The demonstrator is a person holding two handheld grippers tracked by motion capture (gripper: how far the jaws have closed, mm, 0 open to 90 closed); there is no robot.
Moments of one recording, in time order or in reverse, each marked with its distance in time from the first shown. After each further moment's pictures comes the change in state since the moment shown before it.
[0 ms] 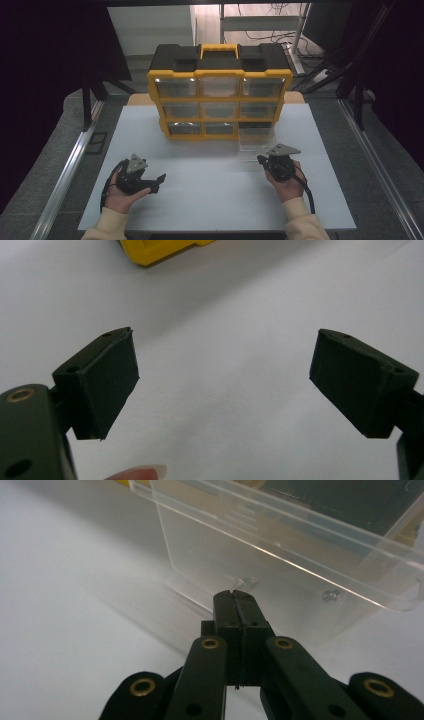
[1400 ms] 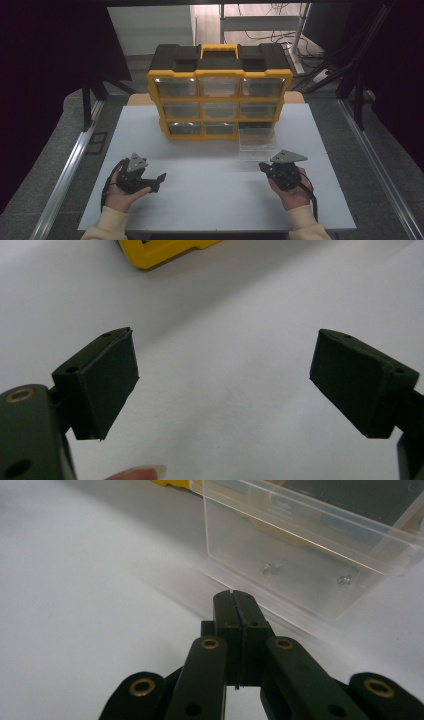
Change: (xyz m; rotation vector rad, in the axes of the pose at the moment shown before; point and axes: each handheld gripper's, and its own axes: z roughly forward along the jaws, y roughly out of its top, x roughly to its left) left arm 0.001 0.002 0.002 -0.001 -0.002 0.007; right arm 0.015 -0.003 -0.032 0.012 0.043 -0.008
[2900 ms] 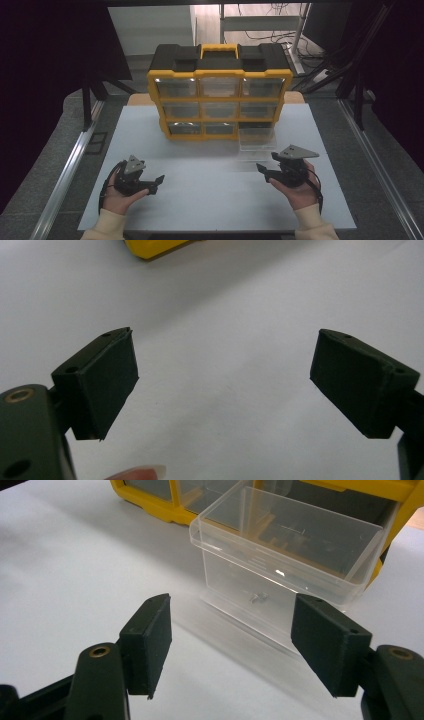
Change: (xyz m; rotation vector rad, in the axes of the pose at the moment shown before) left arm 0.002 -0.007 -0.004 0.007 -0.006 -0.015; right arm -0.004 0.016 -0.027 -0.073 0.009 0.018
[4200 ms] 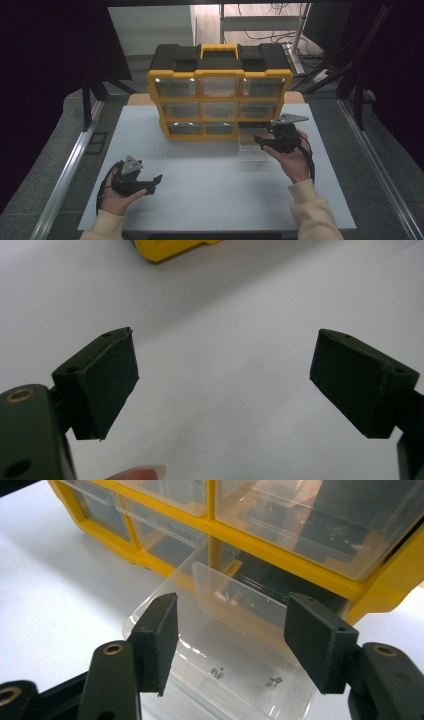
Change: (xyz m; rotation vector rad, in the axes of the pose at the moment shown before) left arm 0.002 -0.001 -0.006 -0.014 0.016 -0.013; right arm -0.034 0.068 0.036 0.029 -0.035 -0.010
